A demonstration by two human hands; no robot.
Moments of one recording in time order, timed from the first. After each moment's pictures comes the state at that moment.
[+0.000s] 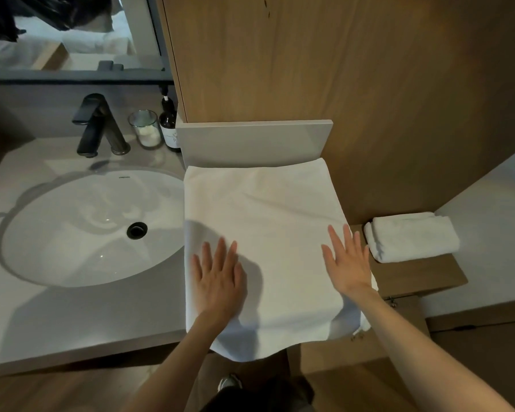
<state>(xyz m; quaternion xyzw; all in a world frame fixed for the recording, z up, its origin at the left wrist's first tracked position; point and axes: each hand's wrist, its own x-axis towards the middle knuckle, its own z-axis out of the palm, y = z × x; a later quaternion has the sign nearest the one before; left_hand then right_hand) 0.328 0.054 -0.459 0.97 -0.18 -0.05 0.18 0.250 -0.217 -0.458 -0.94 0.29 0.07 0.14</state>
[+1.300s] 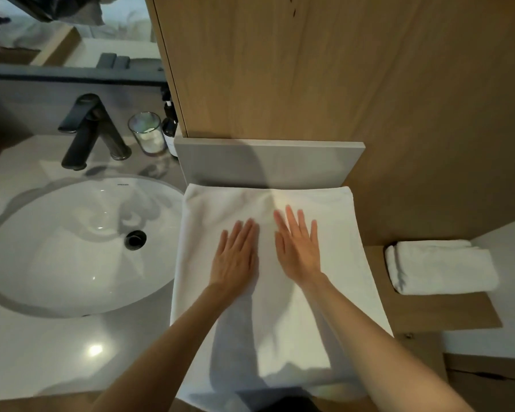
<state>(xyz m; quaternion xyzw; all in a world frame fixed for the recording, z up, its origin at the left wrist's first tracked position) 0.437 -0.010 -0.462 0.94 -0.29 -0.04 0.17 0.412 -0.179 -0.462 -0.99 0.10 0.02 0.11</state>
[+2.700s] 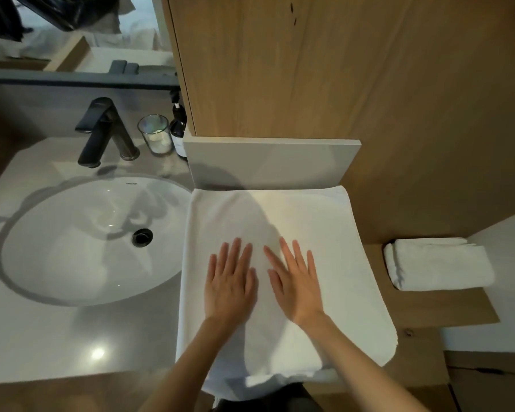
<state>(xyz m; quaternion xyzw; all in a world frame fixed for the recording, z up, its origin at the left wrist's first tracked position) 0.372 0.019 -0.464 0.97 -0.19 -0.02 0.16 0.330 -0.138 -0.464 -0.99 0.08 0.03 0.09</state>
